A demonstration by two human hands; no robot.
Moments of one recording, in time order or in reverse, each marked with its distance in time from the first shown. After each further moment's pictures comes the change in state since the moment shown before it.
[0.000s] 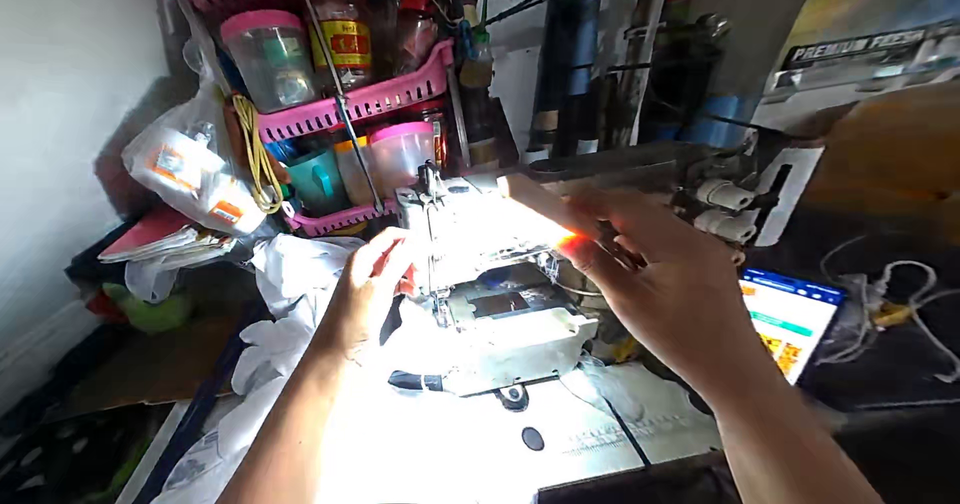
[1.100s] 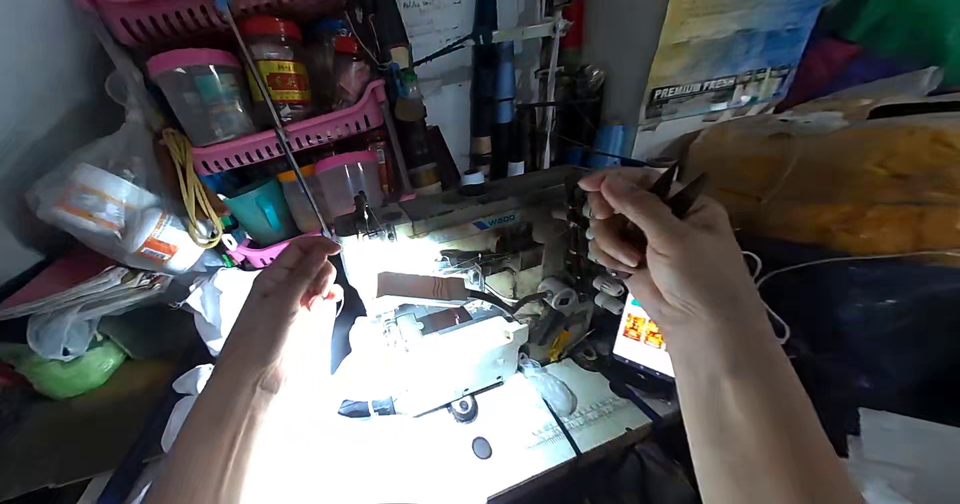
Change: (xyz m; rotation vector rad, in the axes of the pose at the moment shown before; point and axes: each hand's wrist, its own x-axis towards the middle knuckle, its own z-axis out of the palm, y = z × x) left_hand 0.007 0.026 -0.005 -0.026 0.093 0.024; right_hand 0.020 0.037 -0.053 0.867 0.210 0.397
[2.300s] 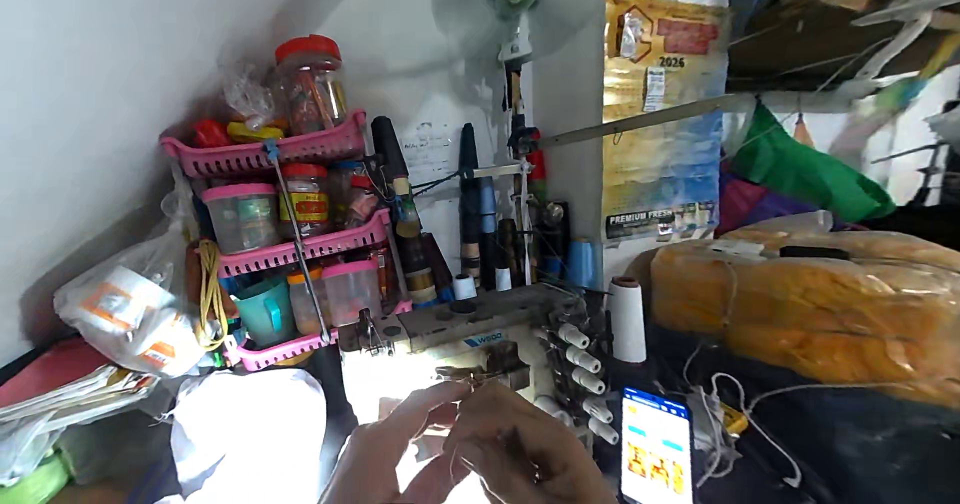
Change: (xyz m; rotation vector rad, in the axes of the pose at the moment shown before) left_hand -0.030 0.035 0.059 0.224 -0.459 0.414; right_hand -0.062 -0.019 0.071 -0.091 -0.510 -0.236
